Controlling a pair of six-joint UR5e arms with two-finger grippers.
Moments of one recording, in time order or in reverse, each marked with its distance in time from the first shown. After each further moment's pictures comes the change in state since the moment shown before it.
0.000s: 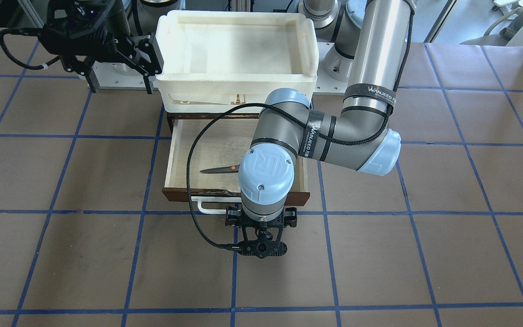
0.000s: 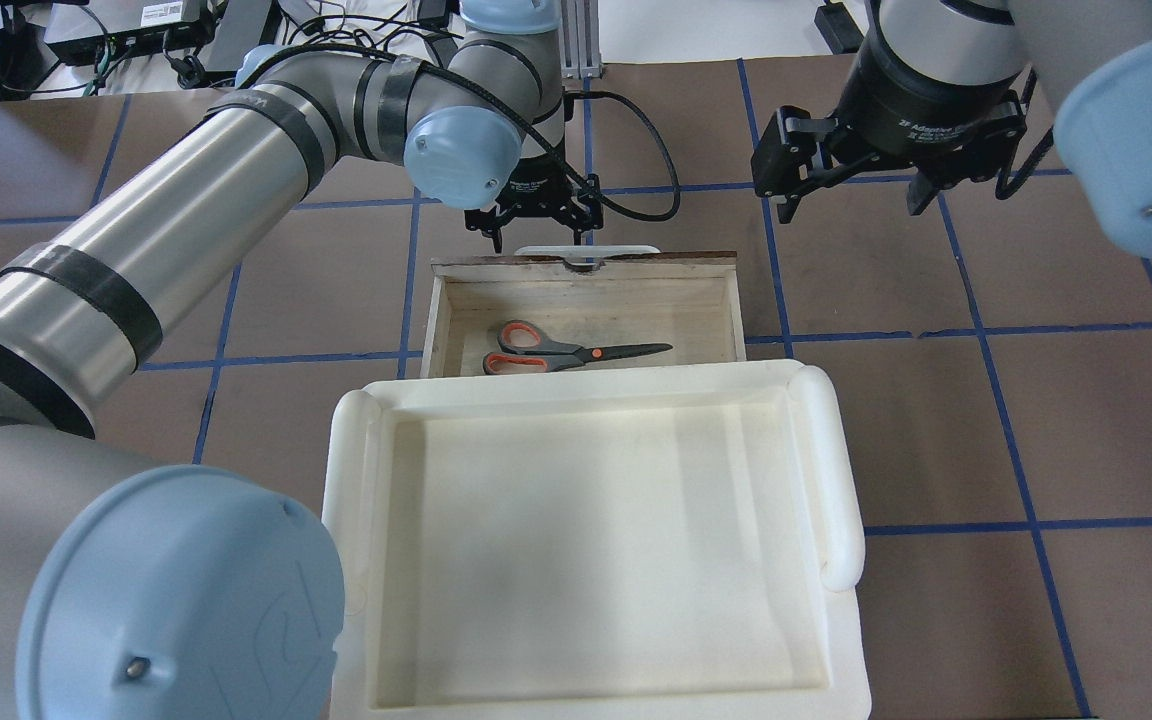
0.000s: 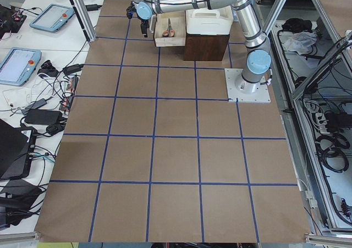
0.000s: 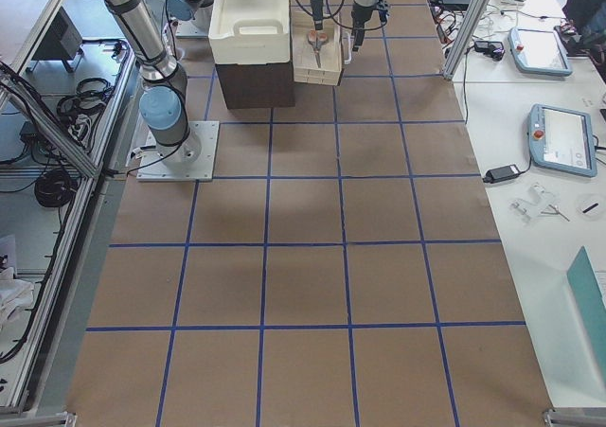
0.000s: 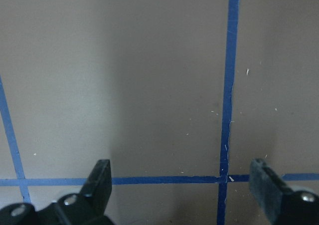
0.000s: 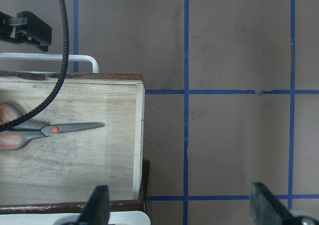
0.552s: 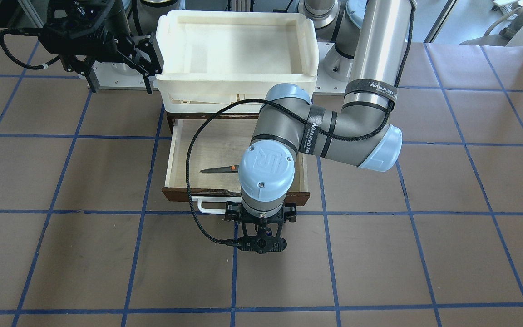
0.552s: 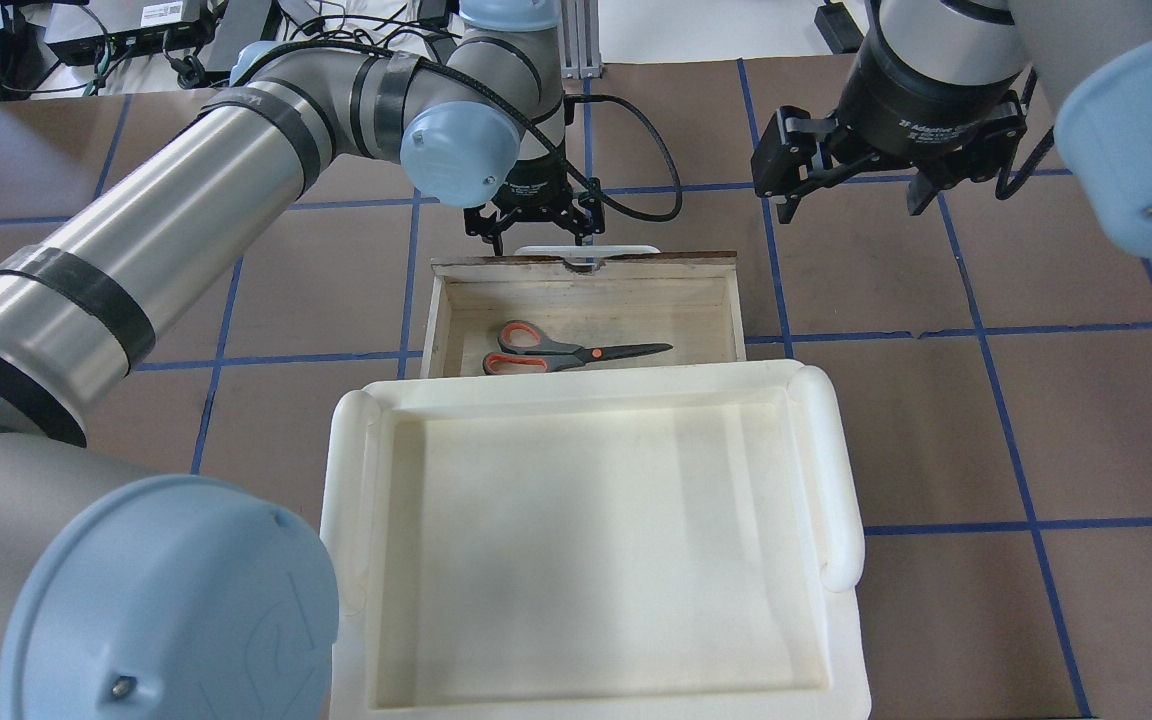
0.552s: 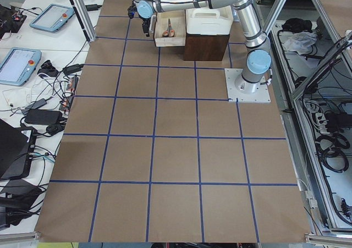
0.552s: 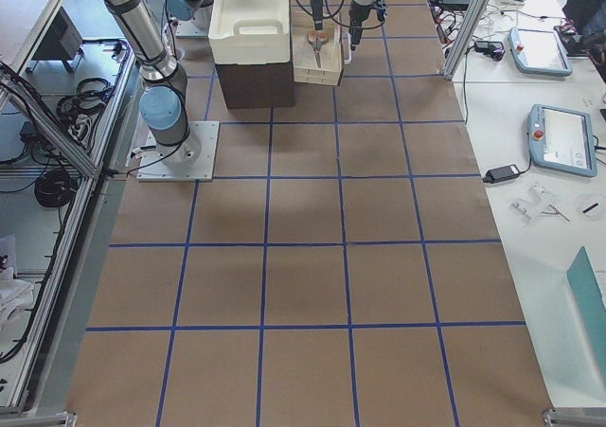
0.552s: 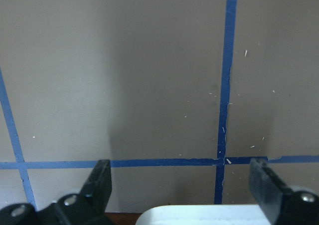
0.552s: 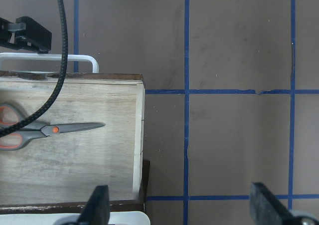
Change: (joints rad) left arm -0.001 0.012 -0.004 -0.033 -0.012 -0.003; right arm 0.000 0.000 0.000 0.000 0.001 0.000
